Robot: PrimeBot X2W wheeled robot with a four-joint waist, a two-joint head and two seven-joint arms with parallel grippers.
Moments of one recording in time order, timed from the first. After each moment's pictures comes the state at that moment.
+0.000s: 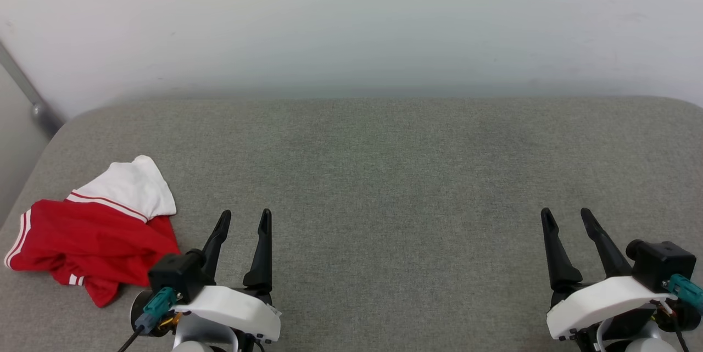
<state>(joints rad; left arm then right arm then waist) -0.07 0.07 -0.14 0.15 -0.34 -0.06 -0.18 -0.03 -0.05 -0.02 0.11 0.25 0.13 -0.06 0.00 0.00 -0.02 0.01</state>
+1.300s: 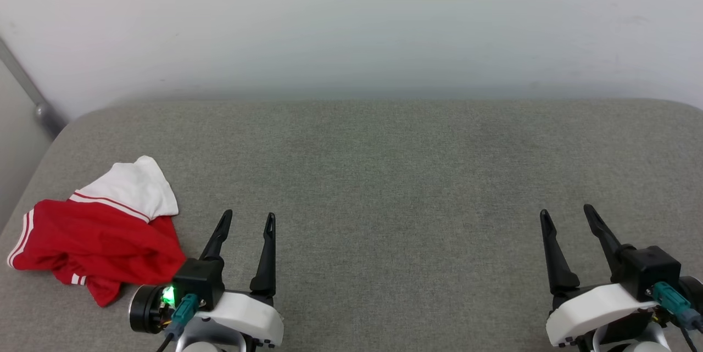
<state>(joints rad) -0.08 0.06 -0.13 0.22 -0.12 -0.03 -0.26 -0.01 -0.05 -0.03 0.07 0.04 0.13 -0.10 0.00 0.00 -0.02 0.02</state>
